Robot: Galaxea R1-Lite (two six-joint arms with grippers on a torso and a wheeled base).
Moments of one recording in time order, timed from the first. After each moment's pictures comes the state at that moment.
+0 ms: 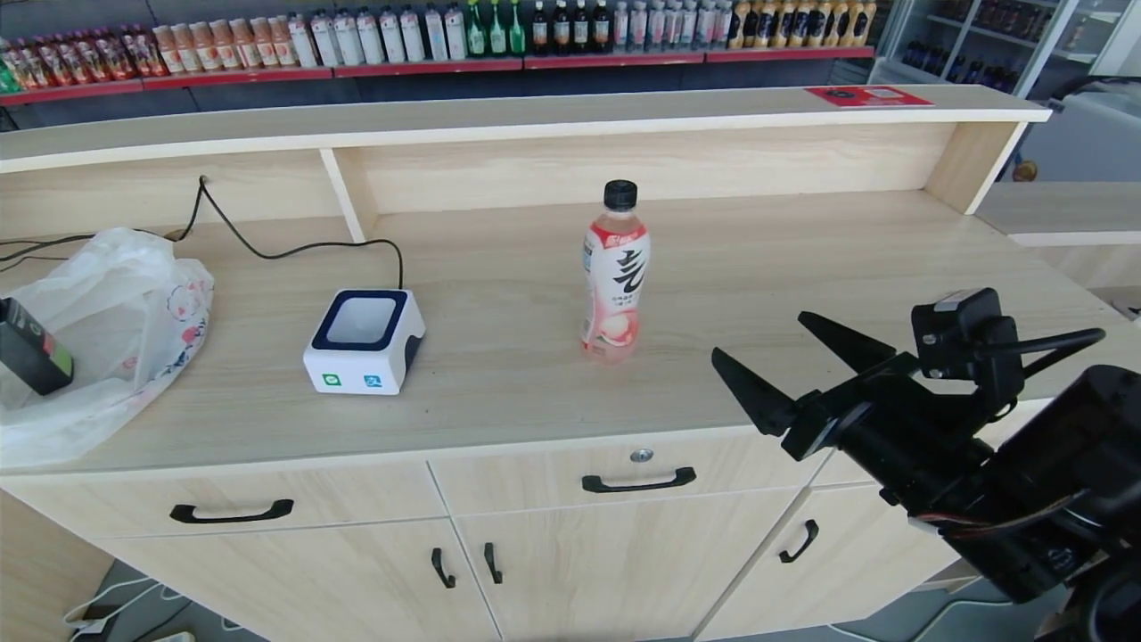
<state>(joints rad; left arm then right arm) 0.00 0.00 0.00 -0.01 0.00 0.00 0.56 1.72 -0.38 -1.57 -0.06 -0.08</state>
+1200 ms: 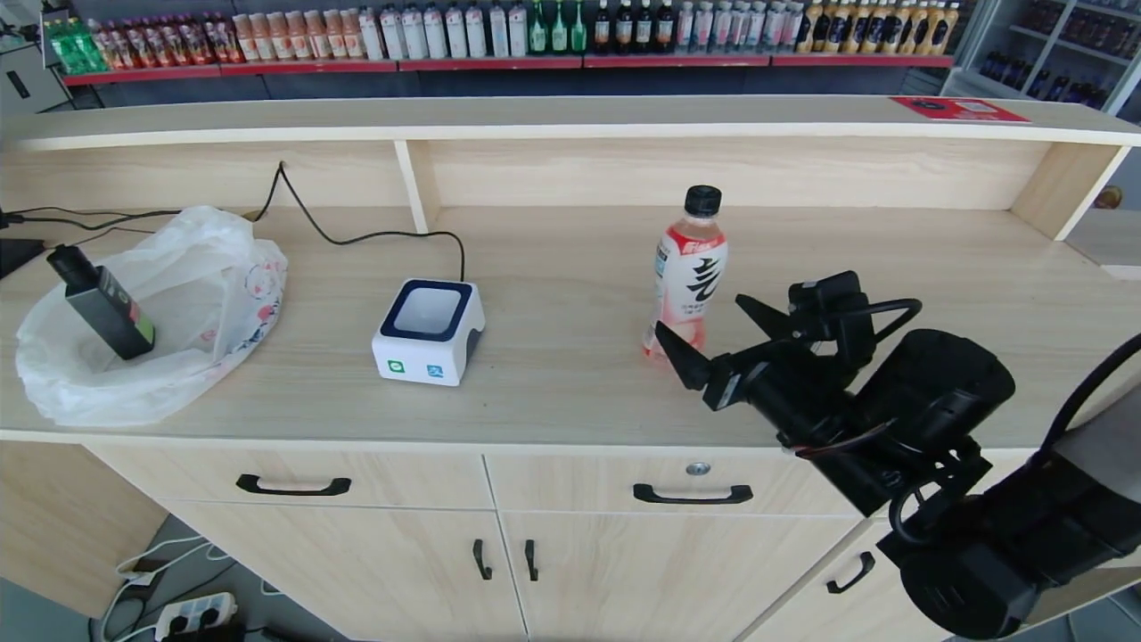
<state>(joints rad) 0.00 0.00 0.00 -0.01 0.00 0.00 0.53 1.97 -0.66 -1.57 -0.06 -0.08</state>
